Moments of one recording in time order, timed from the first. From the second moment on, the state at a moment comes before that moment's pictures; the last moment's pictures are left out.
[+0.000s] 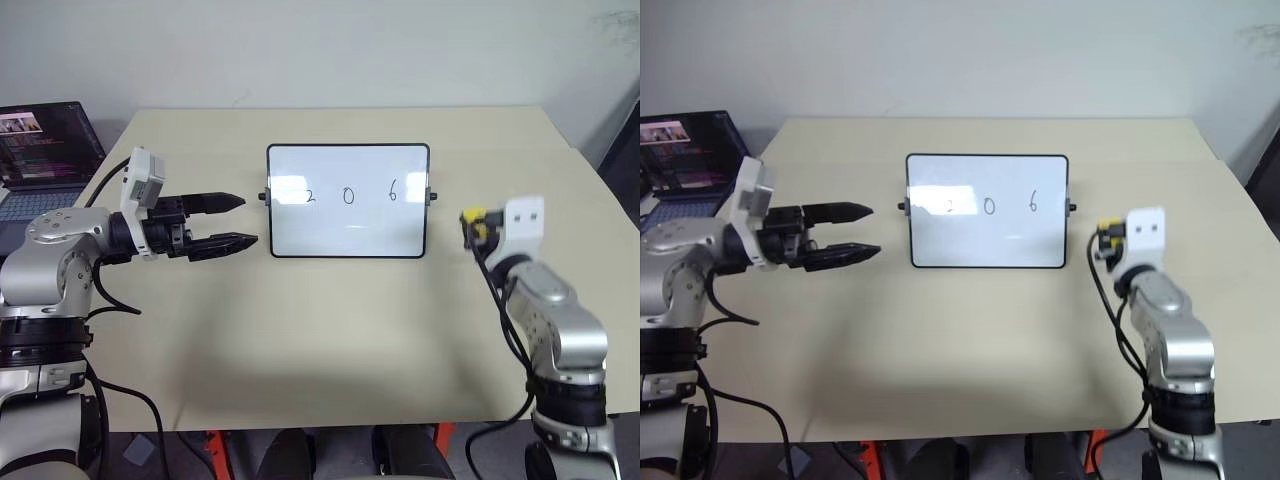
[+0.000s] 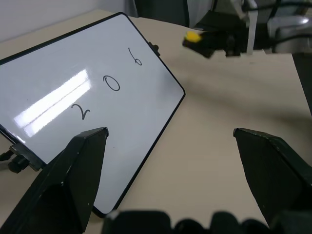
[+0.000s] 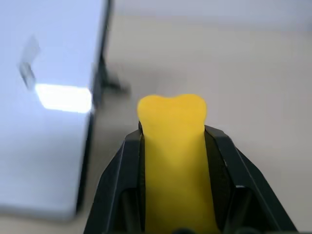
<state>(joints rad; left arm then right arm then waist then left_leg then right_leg) -0.58 0.88 0.14 0.19 -0.57 0.48 -1.34 -0.43 -0.33 -0.13 -0.29 0.16 0.70 0.12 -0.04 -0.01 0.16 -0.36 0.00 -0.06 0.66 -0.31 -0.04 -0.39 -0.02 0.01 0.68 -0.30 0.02</state>
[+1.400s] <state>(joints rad) -0.41 0.92 0.27 -0.04 -0.64 0.56 -1.25 -0.52 -0.21 0.10 0.09 0.01 0.39 0.26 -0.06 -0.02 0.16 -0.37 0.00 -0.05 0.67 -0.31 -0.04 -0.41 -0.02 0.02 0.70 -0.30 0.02</state>
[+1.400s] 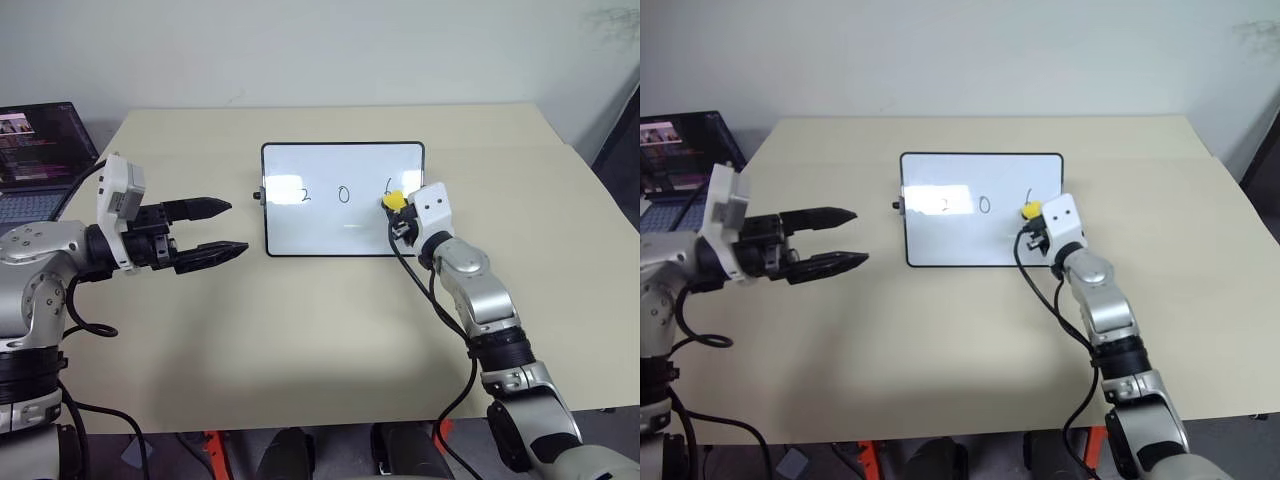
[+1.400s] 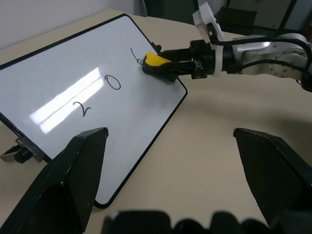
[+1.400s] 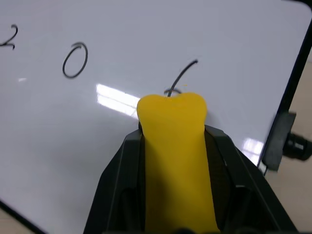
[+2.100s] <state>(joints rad) -0.46 0.92 0.24 0.02 -0.63 0.55 -1.26 -0.70 -0.17 0.00 0.07 0.04 0.31 0.18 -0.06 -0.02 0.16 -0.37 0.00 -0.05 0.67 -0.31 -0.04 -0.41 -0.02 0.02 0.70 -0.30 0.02</state>
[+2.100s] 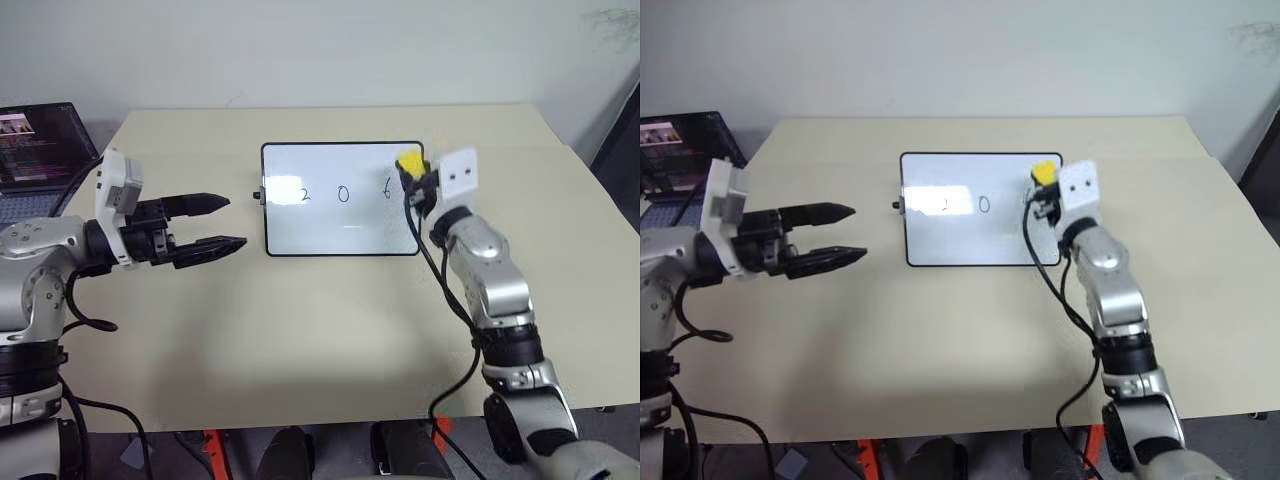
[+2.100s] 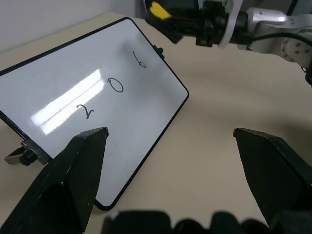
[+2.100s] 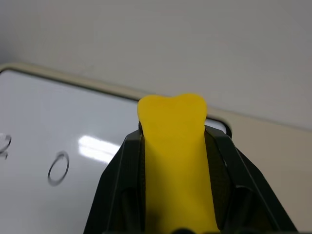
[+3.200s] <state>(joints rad) -0.39 0.94 0.28 -0.04 -0.65 0.56 -1.21 -0.57 -0.18 0.12 0.19 -0.06 0.31 0.25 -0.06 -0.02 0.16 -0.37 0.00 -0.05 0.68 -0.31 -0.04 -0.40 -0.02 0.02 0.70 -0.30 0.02</state>
